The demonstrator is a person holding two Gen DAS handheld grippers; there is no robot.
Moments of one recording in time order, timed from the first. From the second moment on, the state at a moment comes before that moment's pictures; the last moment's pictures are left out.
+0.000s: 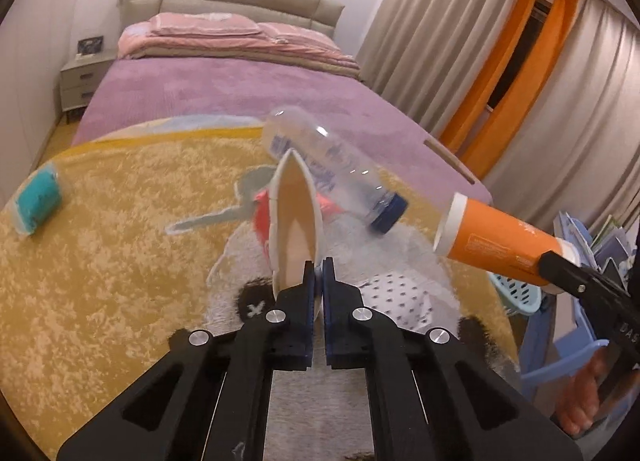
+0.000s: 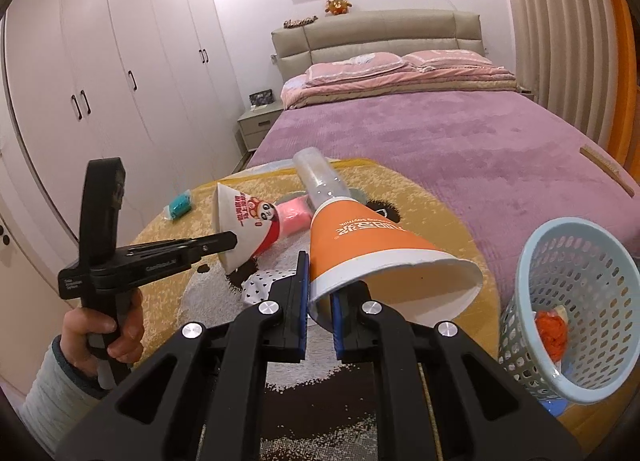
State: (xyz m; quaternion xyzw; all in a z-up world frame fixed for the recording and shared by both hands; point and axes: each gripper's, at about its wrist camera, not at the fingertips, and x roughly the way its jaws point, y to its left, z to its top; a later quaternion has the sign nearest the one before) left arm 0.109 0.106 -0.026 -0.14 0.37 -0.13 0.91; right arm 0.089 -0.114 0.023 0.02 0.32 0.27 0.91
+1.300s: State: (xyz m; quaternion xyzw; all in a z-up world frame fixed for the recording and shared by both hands) left arm 0.160 -0.178 -0.003 -0.05 0.37 -0.33 0.87; right arm 0.148 -0.351 -0.039 0.16 0.42 0.02 0.90
